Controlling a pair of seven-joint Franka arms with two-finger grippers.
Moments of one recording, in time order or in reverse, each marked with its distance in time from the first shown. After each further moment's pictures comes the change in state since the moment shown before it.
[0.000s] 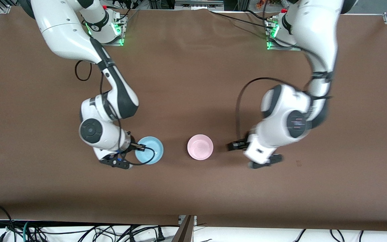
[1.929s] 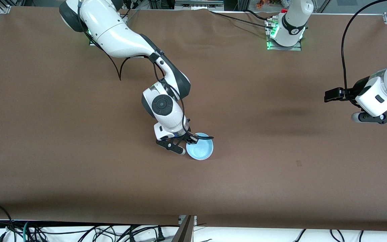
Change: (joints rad) left arm 0.327 -0.457 -0.083 -0.232 0.277 -0.440 0.426; right arm 0.267 0.169 -0.015 0.146 -0.048 0.238 0.417
